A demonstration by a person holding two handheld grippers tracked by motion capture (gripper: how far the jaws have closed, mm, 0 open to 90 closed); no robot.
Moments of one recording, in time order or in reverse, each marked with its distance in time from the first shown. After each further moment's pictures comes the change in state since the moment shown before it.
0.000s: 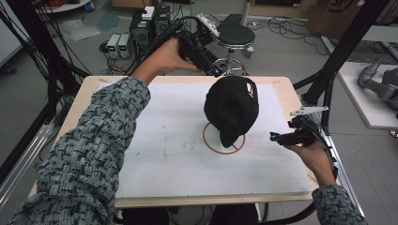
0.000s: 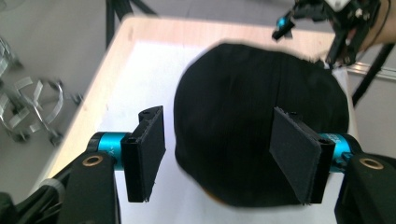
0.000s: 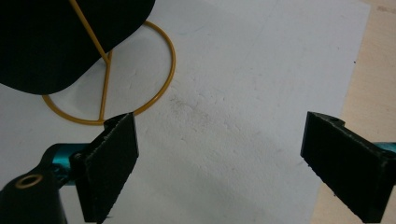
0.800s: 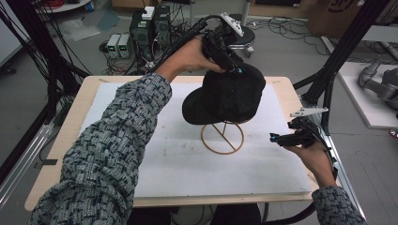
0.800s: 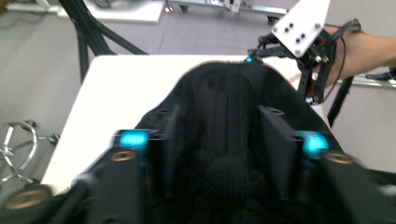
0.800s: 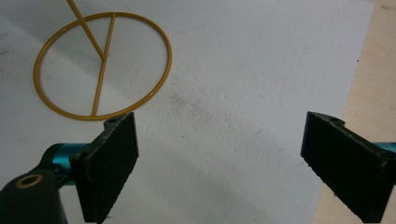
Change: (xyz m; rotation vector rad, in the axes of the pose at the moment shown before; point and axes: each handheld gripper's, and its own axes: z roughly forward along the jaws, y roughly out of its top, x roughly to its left) left arm -0.016 0.042 0.035 -0.088 -0.121 0.099; right arm -0.001 -0.004 0.002 -0.003 0.005 -0.003
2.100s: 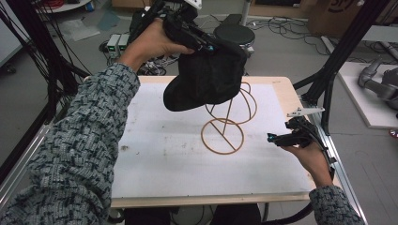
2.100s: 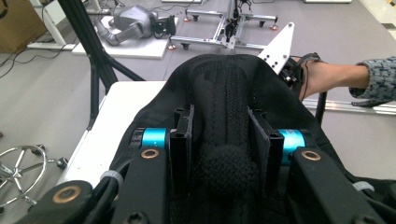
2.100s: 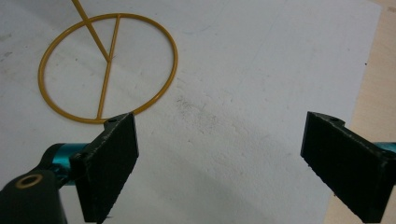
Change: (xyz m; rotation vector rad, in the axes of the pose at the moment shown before) left arm 0.010 -0.021 -0.088 -0.163 0.009 0.008; right arm 0.006 0.002 0.004 0.002 0.005 -0.003
